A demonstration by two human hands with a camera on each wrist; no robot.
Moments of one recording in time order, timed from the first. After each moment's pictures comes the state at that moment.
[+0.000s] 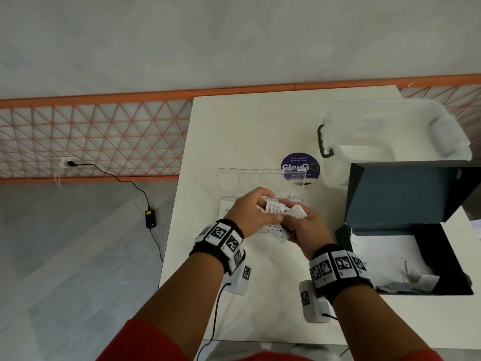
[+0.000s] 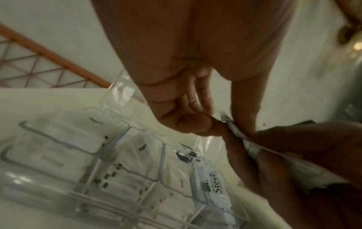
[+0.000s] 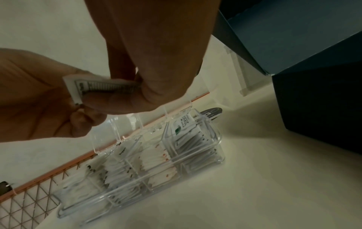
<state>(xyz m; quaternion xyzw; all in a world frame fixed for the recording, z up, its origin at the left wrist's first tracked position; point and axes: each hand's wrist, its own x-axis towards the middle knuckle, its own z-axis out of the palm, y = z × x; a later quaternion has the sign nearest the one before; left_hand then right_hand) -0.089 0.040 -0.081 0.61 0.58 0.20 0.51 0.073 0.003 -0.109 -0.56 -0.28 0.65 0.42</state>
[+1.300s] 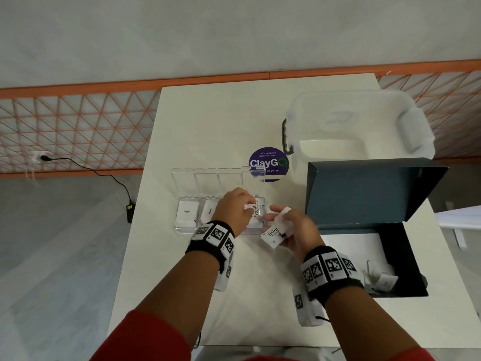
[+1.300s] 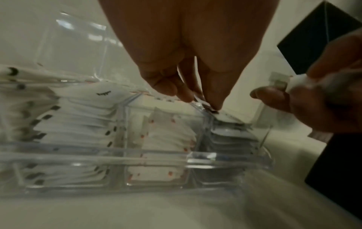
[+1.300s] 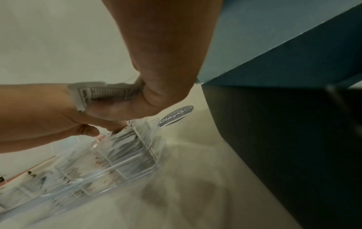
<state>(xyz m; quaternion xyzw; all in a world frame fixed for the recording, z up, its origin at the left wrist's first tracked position) -0.016 0.058 -0.120 0.72 0.61 0.12 0.31 0.151 0.011 -0.130 -0.57 -0.18 0.70 0.39</state>
